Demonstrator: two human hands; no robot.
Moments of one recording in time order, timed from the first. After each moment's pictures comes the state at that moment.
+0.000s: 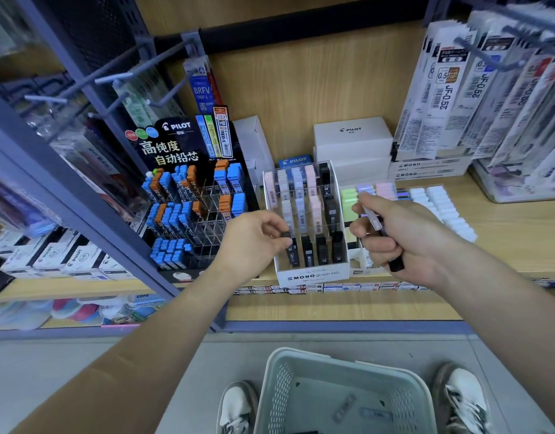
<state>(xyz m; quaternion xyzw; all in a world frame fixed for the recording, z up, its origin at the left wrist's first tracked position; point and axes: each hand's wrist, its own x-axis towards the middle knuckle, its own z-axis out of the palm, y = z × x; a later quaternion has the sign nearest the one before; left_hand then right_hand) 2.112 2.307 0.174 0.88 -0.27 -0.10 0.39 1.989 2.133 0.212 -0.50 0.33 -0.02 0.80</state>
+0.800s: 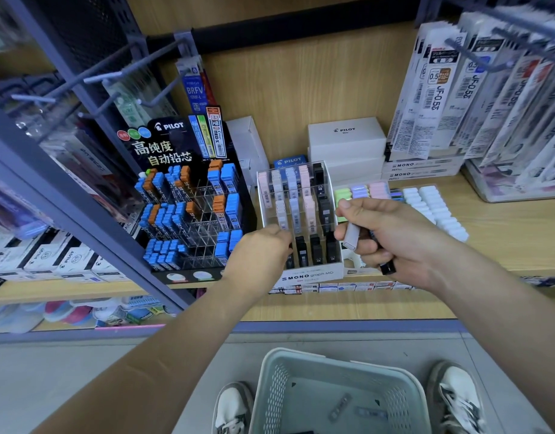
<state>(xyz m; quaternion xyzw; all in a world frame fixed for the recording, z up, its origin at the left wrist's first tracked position) 2.105 2.296 0.143 0.88 -0.47 0.07 0.08 1.982 2.136 0.213 -0.54 0.27 -0.01 0.79</state>
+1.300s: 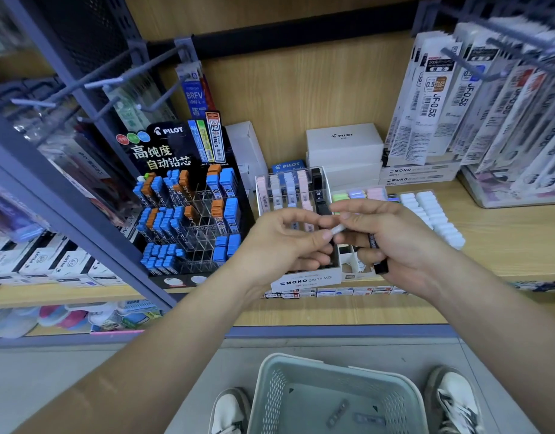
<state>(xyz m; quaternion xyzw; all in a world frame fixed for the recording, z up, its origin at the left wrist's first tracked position) 2.067 2.280 0.215 0.70 -0.19 -0.35 0.59 1.983 2.140 0.213 -0.55 0.27 -0.07 0.79</state>
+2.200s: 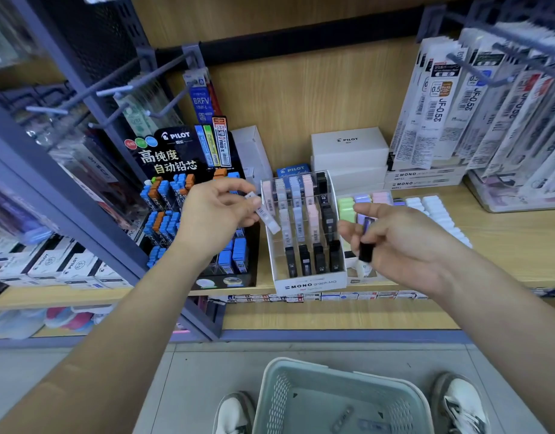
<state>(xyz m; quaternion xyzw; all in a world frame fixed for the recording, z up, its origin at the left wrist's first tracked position) 2.130 2.319 0.228 0.79 -0.20 -0.09 0.57 1.988 2.134 0.217 -0.42 0.30 -0.06 0.85</state>
